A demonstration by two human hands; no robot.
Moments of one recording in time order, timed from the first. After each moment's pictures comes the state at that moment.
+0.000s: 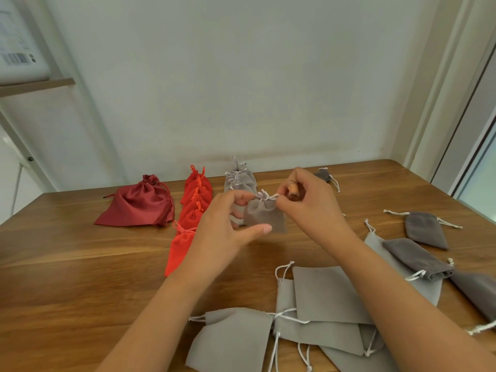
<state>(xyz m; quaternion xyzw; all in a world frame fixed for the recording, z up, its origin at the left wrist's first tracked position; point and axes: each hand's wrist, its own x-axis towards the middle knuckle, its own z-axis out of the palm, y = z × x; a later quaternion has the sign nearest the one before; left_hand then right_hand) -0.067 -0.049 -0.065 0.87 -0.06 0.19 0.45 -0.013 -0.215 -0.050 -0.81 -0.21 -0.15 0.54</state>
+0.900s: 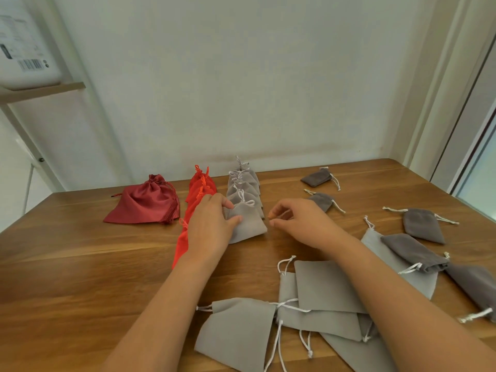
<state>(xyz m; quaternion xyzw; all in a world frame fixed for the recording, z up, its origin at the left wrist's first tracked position) -0.038 -0.028 -0.084 0.93 0.08 0.25 0.26 0.001 -0.215 -0.076 -0.91 -0.20 0.04 0.37</state>
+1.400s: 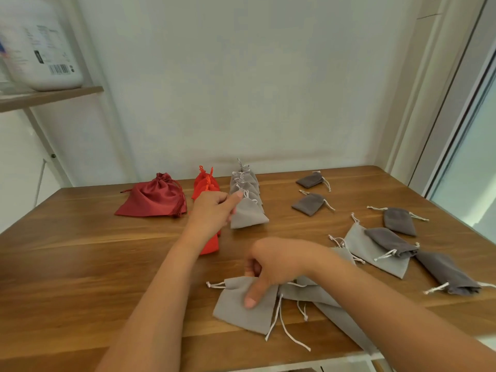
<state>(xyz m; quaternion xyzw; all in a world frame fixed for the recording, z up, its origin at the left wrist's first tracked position) -0.067 -0.018 -0.052 0.85 0.02 0.16 0.51 -0.096 -0.176 -0.038 -0.88 -0.36 0.28 0.10</state>
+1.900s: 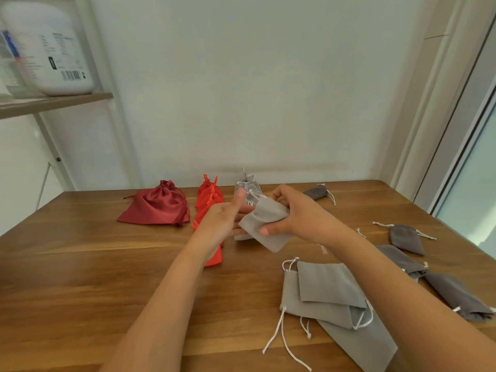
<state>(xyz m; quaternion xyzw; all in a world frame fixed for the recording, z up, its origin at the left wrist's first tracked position) -0.071 -0.025 -0.047 0.73 0.00 0.04 0.68 -0.052 -0.201 -0.012 -0.88 -0.25 0.04 0.41</state>
